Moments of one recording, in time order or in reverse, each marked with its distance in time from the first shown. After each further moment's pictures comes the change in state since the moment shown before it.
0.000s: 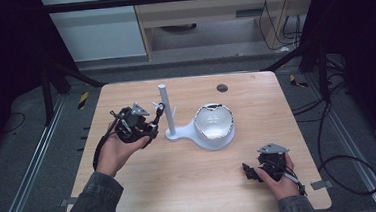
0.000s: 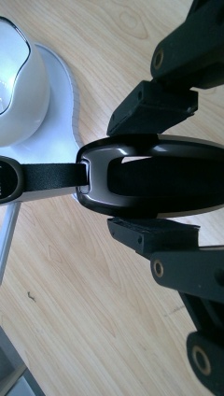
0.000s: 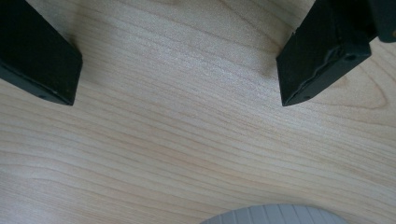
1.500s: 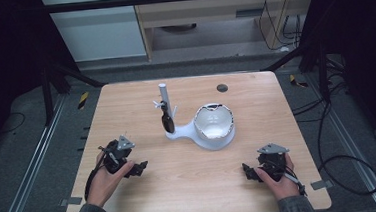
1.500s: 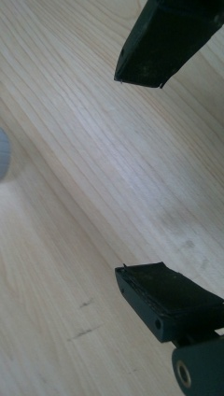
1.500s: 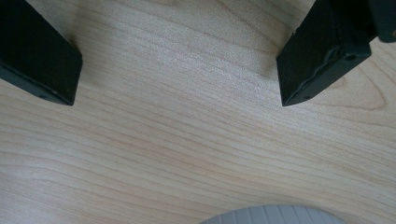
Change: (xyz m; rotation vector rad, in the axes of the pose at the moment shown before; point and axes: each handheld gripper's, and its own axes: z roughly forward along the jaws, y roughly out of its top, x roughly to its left) left arm 0.011 -0.118 0.033 0.019 0.039 -0.062; right arm 0.001 0.000 0.000 0.002 0.000 0.003
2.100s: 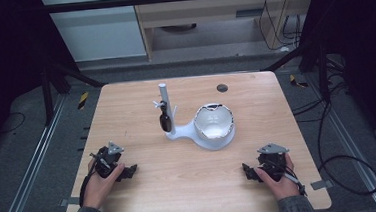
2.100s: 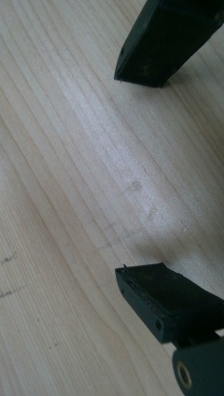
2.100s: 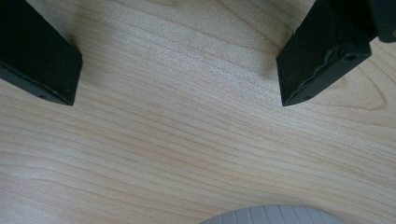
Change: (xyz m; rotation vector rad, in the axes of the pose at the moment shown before) left arm 0.030 -0.040 0.018 0.019 0.046 -0.127; right arm 0.000 0.000 0.000 0.000 0.000 -0.001
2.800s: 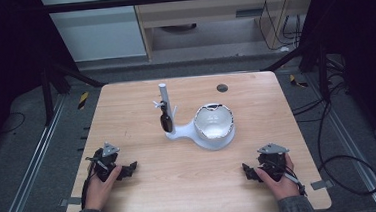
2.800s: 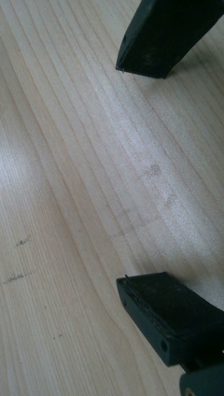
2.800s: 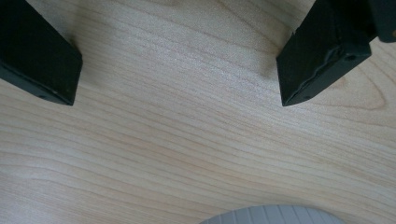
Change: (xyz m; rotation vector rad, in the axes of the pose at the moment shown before) left arm 0.007 -0.011 0.008 -0.127 0.001 -0.051; right arm 0.000 0.000 0.000 0.000 0.000 0.000
